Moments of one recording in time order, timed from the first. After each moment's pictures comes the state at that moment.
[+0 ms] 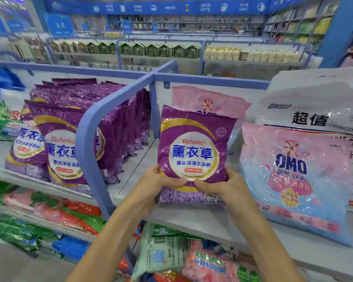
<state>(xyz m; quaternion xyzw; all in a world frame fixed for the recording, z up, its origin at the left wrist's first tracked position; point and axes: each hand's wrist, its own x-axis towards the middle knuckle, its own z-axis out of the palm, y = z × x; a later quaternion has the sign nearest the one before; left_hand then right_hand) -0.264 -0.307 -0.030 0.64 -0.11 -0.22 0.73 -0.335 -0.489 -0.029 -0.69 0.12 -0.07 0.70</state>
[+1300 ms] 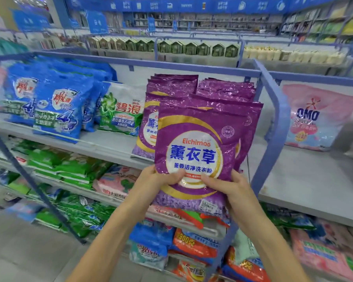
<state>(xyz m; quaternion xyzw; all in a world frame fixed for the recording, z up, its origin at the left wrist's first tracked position) -0.245 0.051 -0.016 0.68 -0.05 -0.20 0.71 -0.303 -0.144 -0.022 -0.61 0.07 -0.05 0.78</state>
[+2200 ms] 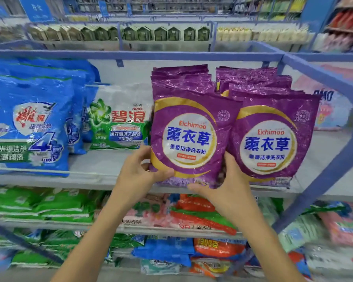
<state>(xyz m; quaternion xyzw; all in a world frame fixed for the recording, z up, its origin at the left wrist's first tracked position) -0.083 0.150 -0.032 0.75 -0.19 -0.11 0.62 -0.201 -0.035 -0.051 -0.82 0.18 -0.19 0.51</state>
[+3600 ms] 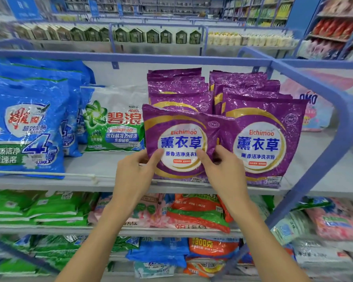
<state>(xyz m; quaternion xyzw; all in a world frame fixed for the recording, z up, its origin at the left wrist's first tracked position) -0.077 0.141 -0.037 0.82 -0.18 0.01 0.54 -0.173 -0.040 -0.036 -0.84 0.21 -0.28 0.40</state>
